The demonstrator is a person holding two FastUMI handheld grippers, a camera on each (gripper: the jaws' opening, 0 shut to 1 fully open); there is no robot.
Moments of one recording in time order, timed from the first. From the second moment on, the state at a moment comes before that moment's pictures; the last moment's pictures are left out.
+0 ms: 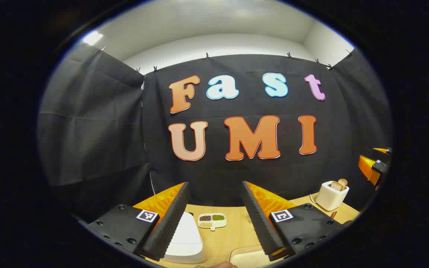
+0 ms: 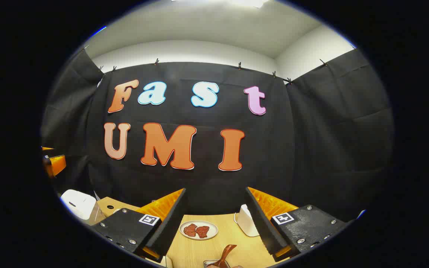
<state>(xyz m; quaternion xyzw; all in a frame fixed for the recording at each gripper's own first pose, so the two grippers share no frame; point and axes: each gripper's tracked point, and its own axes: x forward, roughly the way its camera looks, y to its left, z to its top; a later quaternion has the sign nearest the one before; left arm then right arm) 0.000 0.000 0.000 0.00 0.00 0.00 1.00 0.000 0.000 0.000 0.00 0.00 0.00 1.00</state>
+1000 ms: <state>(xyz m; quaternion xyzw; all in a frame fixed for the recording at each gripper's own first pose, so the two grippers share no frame) 0.015 0.015 0.016 0.01 -0.01 -0.02 1.00 -0.012 -0.004 0.014 -0.02 -0.01 0.00 1.00</state>
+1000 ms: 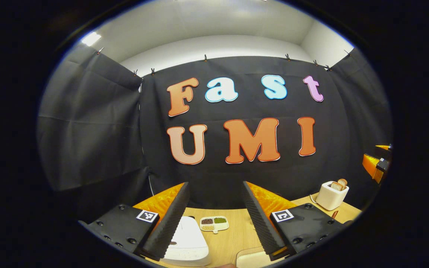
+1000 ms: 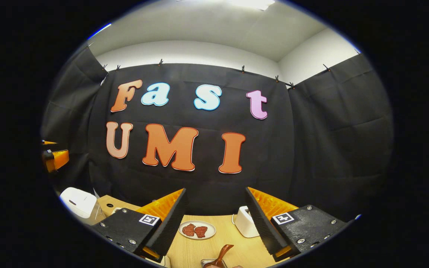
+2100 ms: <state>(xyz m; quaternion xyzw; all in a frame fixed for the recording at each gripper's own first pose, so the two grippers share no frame) 0.082 0.147 -0.150 -0.11 0.42 0.05 0.90 -0.033 -0.024 -0.001 -0.04 0.03 -0.06 1.00</state>
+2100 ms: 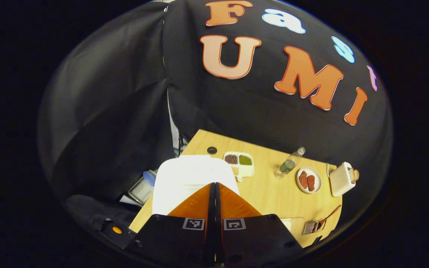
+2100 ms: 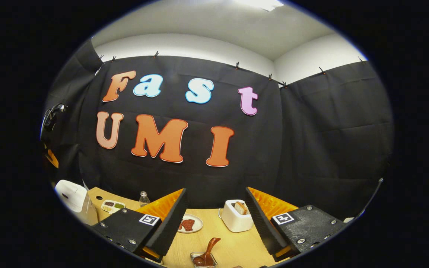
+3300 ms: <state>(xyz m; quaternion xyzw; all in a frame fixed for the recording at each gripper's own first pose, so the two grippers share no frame) 0.057 0.157 -0.203 -0.14 0.45 0.06 0.88 -0.033 -0.024 -0.087 -0.03 0.13 -0.06 0.99</state>
